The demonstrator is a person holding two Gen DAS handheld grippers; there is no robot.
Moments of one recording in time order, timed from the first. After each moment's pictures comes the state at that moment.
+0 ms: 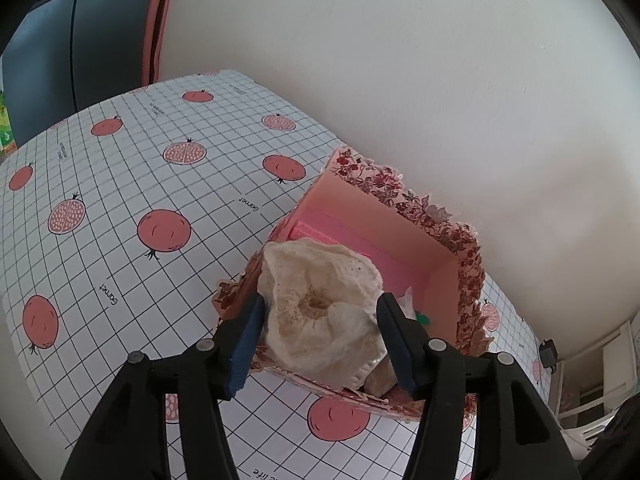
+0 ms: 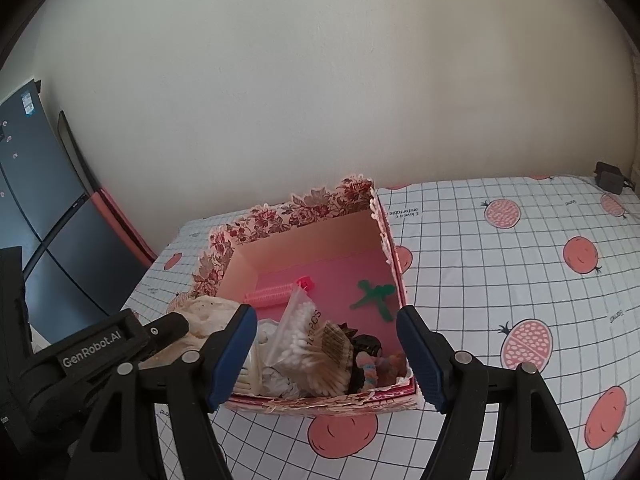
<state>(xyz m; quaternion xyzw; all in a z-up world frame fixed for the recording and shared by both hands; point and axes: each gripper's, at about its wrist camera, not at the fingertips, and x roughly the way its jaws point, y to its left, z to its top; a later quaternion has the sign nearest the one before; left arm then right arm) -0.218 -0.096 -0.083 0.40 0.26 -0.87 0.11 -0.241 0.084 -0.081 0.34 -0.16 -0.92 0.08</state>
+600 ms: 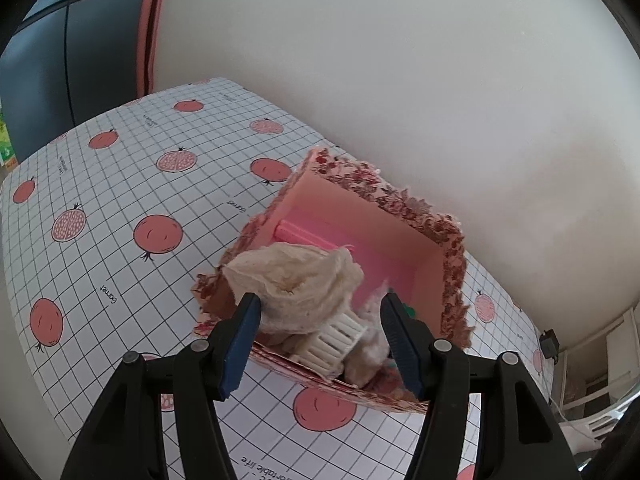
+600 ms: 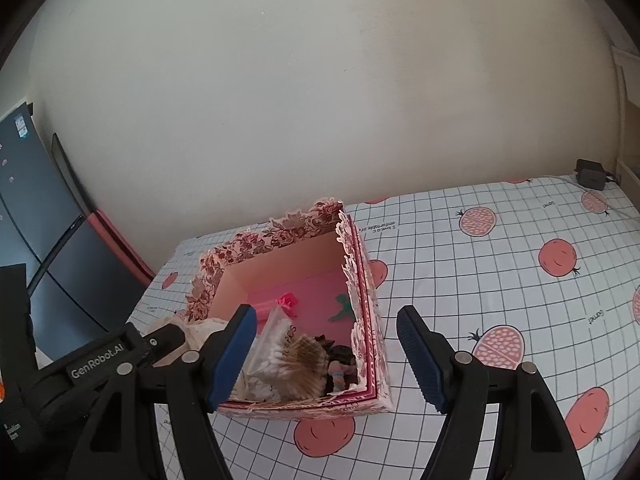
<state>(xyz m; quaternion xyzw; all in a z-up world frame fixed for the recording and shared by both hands) -0.217 -0.069 -0.067 0.40 0.23 -0.88 0.11 -0.233 0.119 -0.066 0.34 -0.18 -0.92 0.07</state>
